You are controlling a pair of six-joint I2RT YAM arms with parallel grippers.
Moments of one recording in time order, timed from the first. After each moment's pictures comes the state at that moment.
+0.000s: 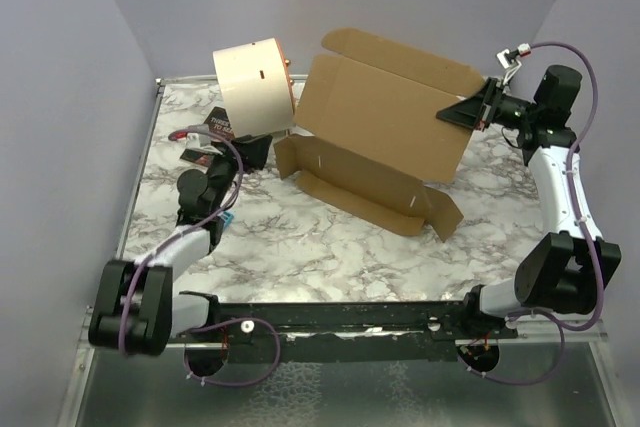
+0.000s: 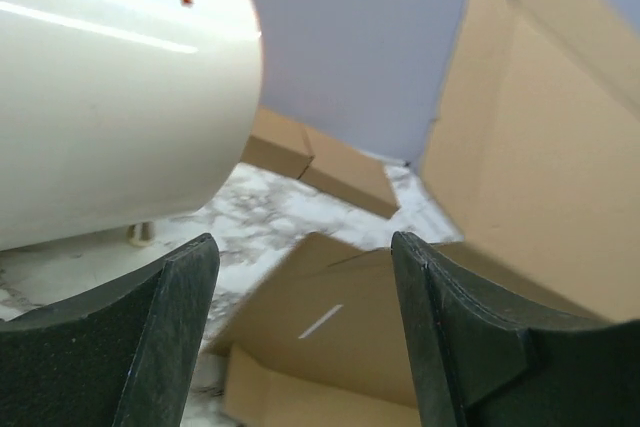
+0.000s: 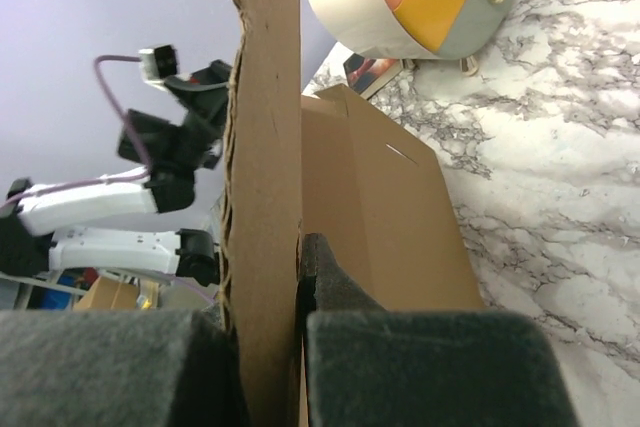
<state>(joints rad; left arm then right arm) -0.16 1.31 0.41 1.11 0.27 -0.66 -0.21 1.42 1.29 -0.16 -1.30 0.49</state>
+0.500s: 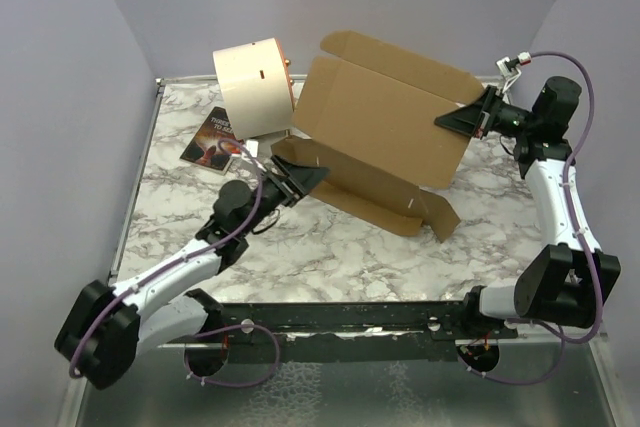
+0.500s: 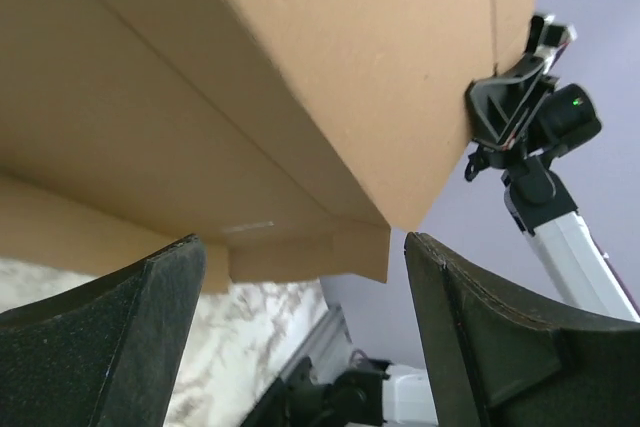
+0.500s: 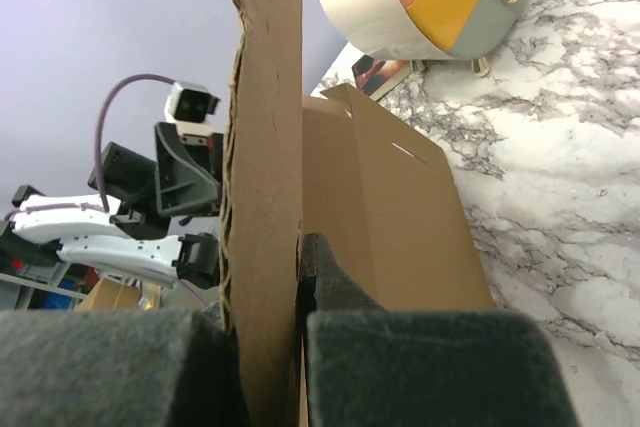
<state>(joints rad) -0.56 0.99 0.44 0.60 0.14 -1.15 -0.21 1.36 1.17 0.03 -1.30 0.61</state>
